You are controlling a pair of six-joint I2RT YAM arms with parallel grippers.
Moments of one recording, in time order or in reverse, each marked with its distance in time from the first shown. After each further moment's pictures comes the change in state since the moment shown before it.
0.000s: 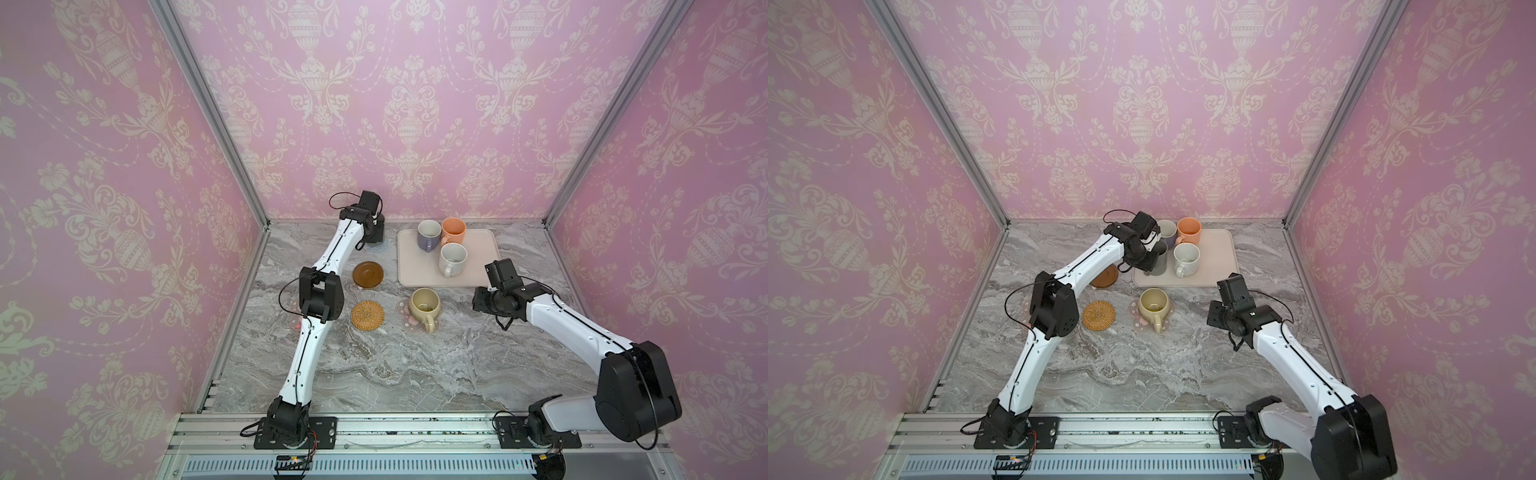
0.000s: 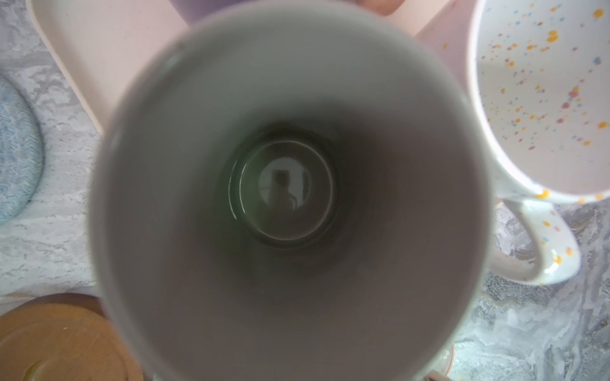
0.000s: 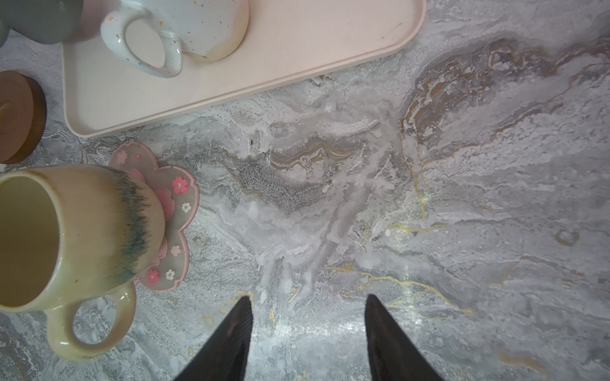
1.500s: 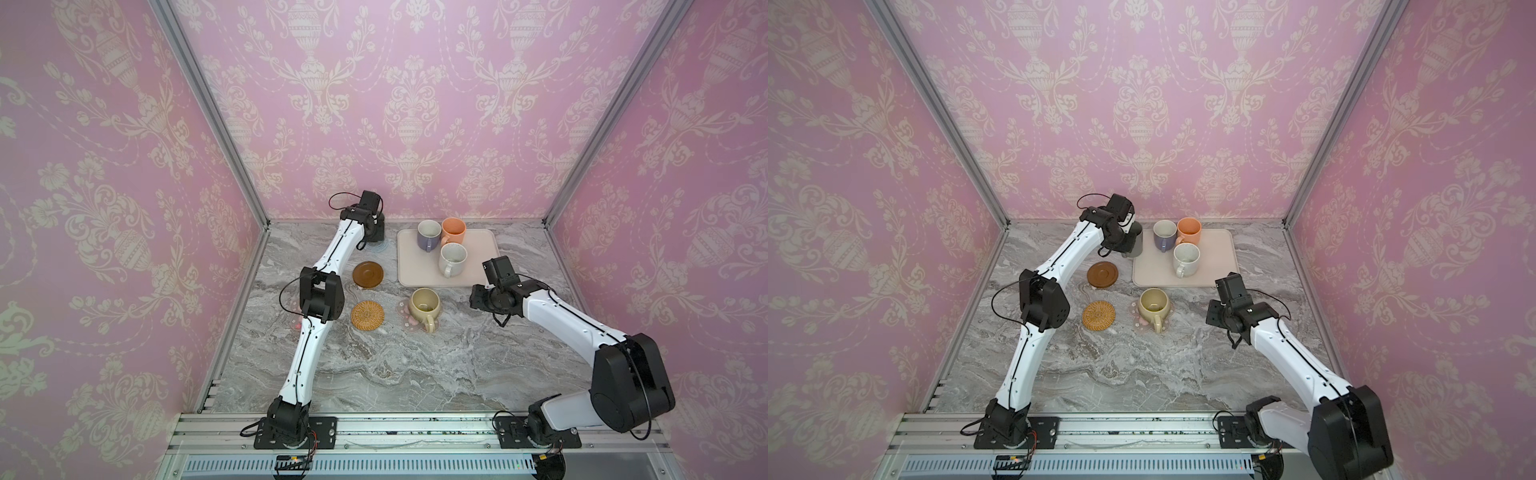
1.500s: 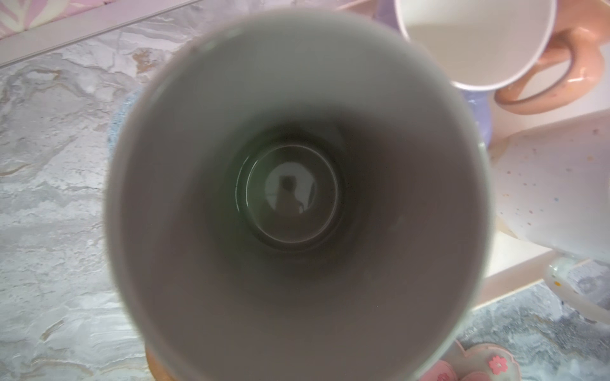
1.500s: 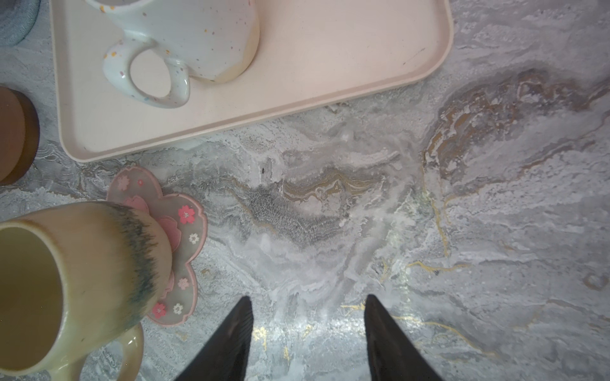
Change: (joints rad) left arm 0.151 0.018 0.161 -0.091 -0.087 0.004; right arm 0.000 0.058 0.021 0.008 0.000 -0.001
